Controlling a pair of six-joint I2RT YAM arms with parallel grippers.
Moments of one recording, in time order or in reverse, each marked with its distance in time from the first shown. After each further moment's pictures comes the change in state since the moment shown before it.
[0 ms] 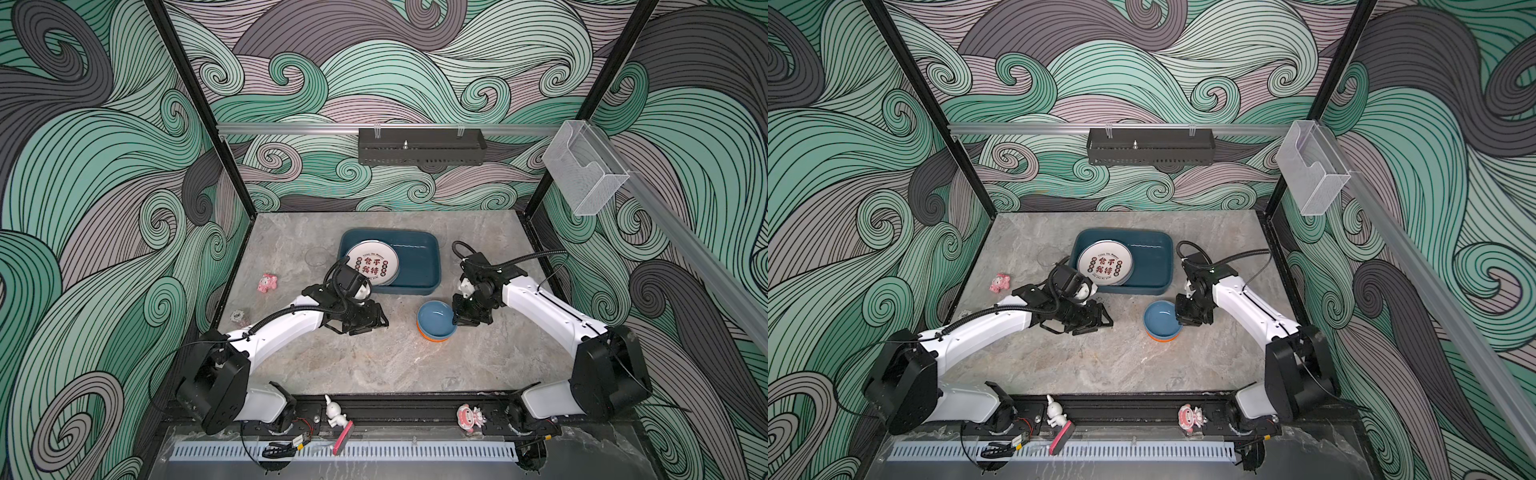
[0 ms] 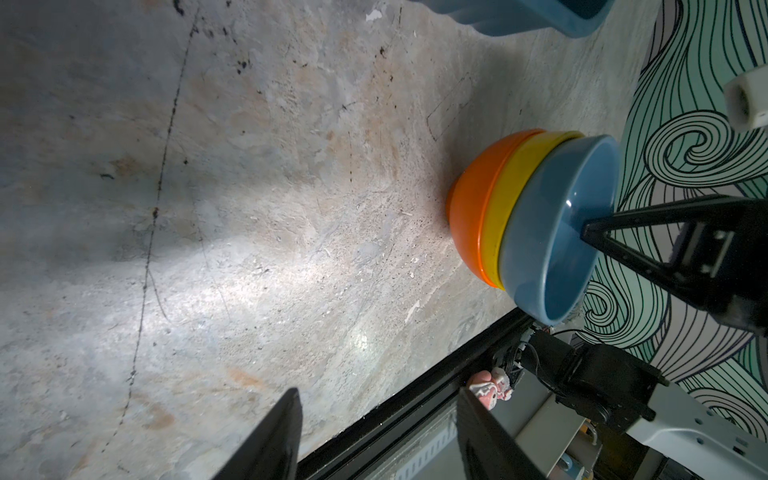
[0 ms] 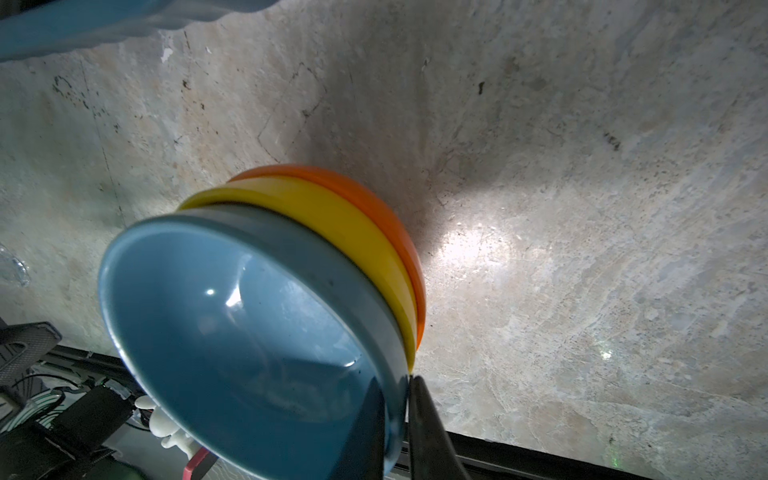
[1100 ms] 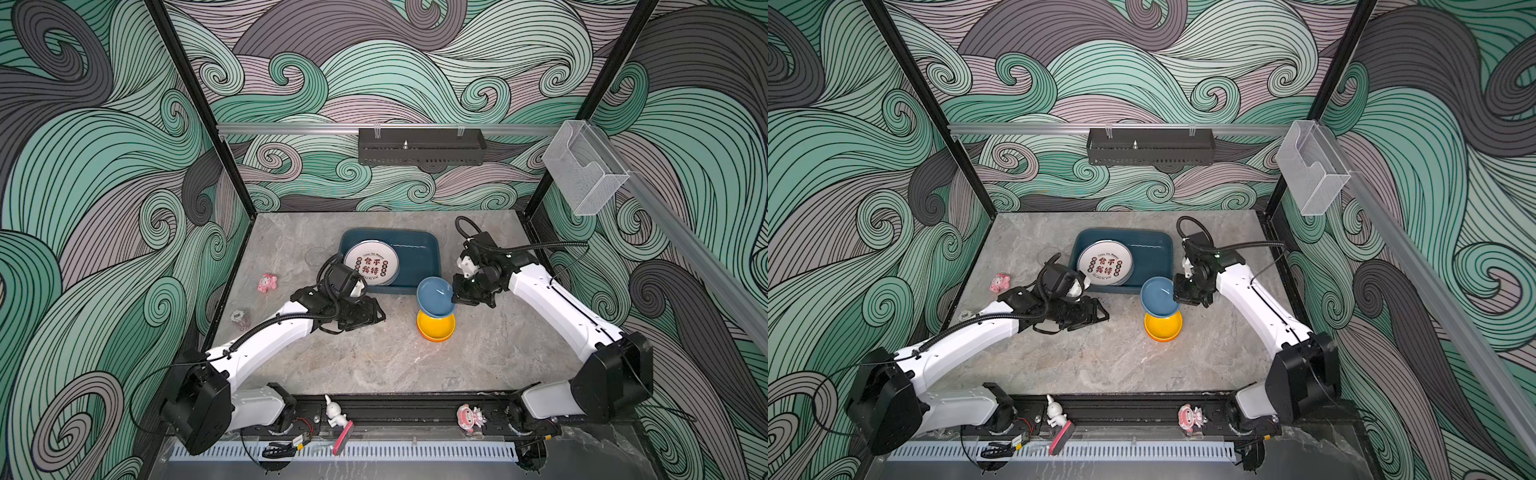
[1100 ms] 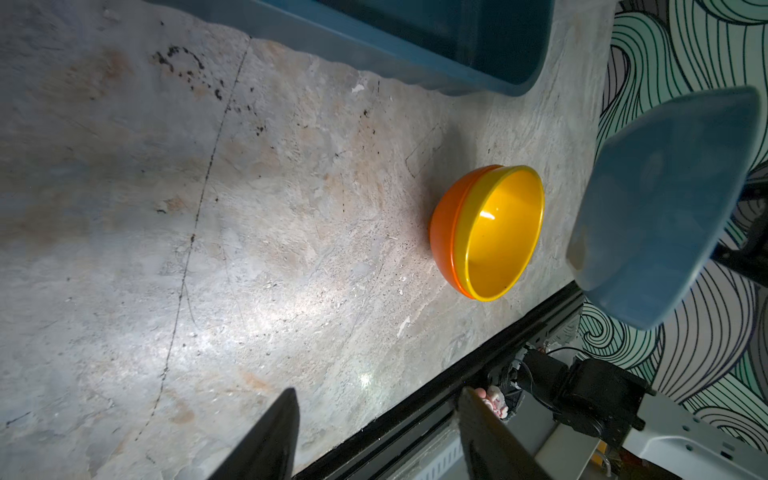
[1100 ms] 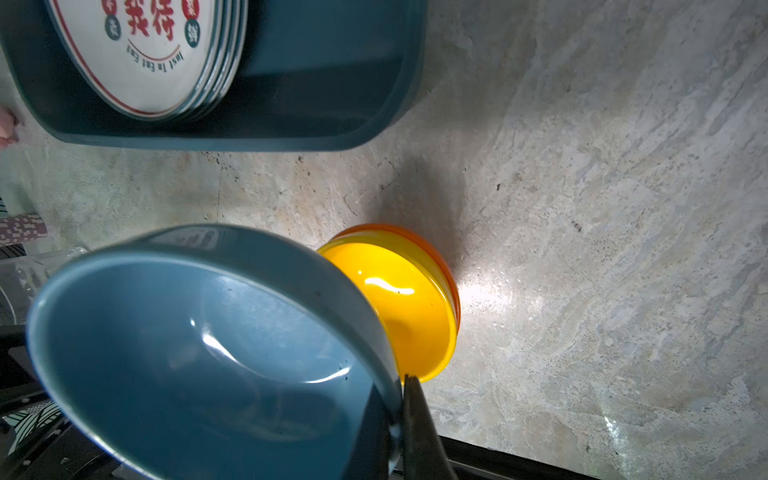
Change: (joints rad) left arm 0.000 -0.126 -0.001 -0.013 -0.095 -0.009; right arm 0.000 0.015 0.249 -0.083 0.044 -0.045
